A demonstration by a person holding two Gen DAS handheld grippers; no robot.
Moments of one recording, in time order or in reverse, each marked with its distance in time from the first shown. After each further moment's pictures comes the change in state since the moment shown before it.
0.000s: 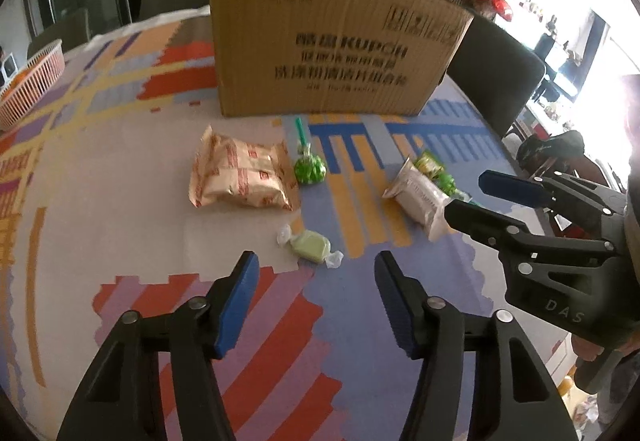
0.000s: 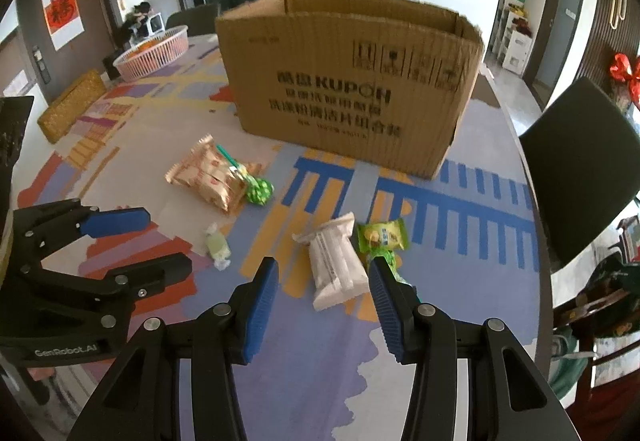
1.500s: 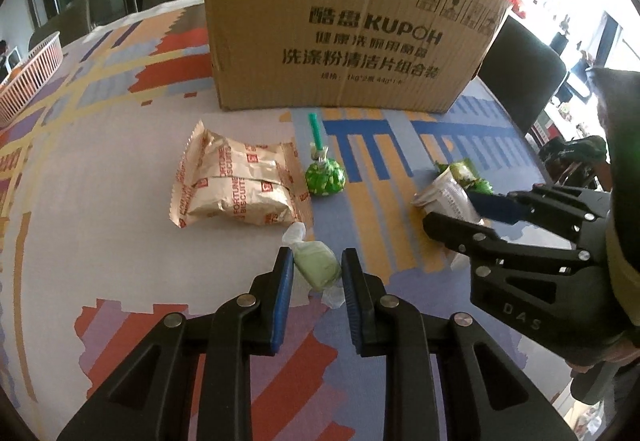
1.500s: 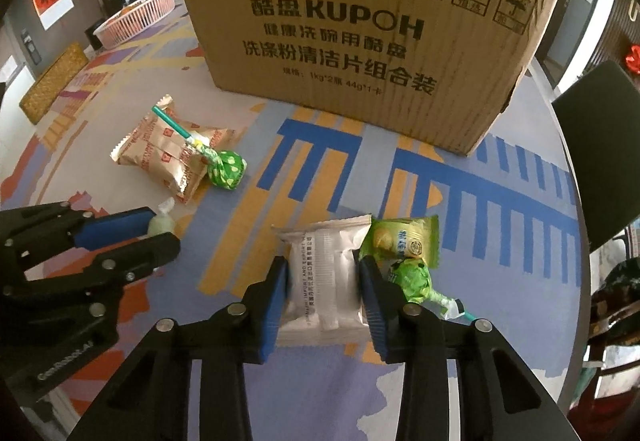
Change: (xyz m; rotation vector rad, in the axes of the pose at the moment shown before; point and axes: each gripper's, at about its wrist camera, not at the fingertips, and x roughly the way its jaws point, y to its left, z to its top) left arm 0.031 0.004 0.014 -0.018 0.008 0.043; right arm 0.071 0.000 0.011 -0.012 0.134 0.006
